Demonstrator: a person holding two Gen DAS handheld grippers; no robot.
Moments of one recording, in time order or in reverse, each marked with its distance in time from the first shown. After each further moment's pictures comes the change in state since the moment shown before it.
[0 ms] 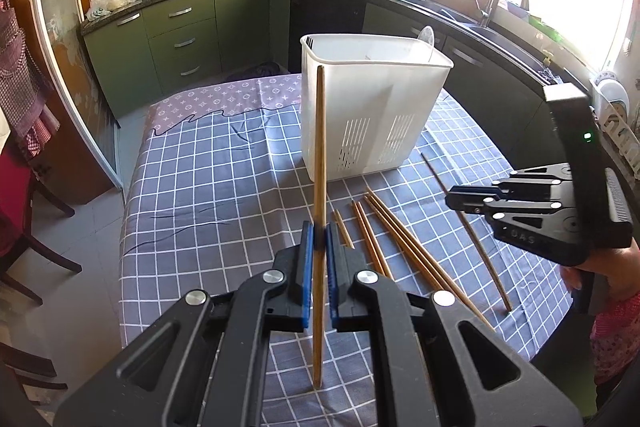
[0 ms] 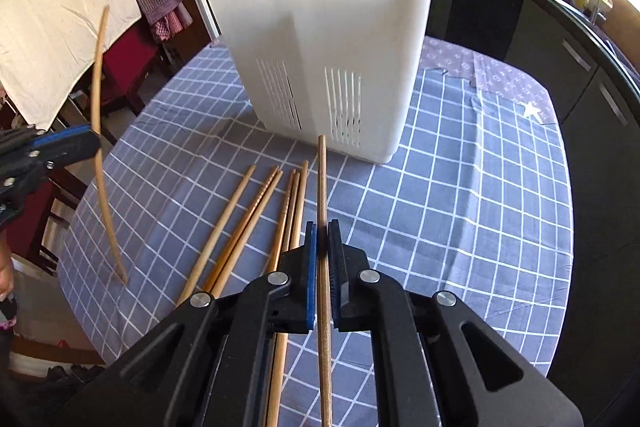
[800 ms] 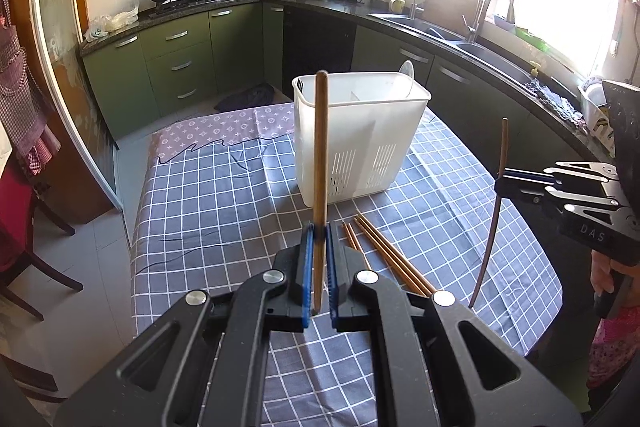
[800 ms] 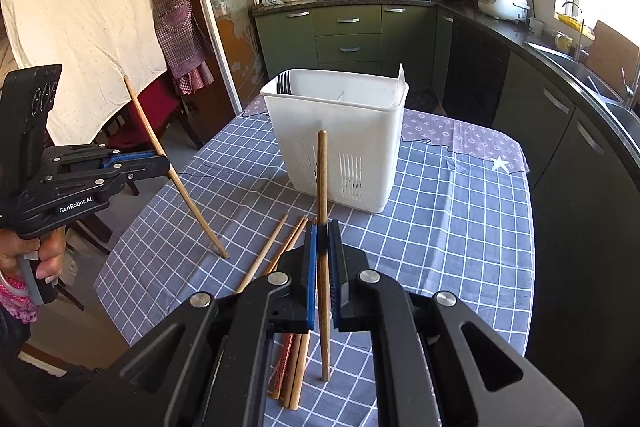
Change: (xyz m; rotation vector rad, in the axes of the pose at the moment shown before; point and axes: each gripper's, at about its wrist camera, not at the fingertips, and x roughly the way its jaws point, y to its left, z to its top) left arm -0.032 -0.004 0.009 0.025 -0.074 -0.015; right arm -0.100 0.007 -0.012 -0.015 -0.214 0.029
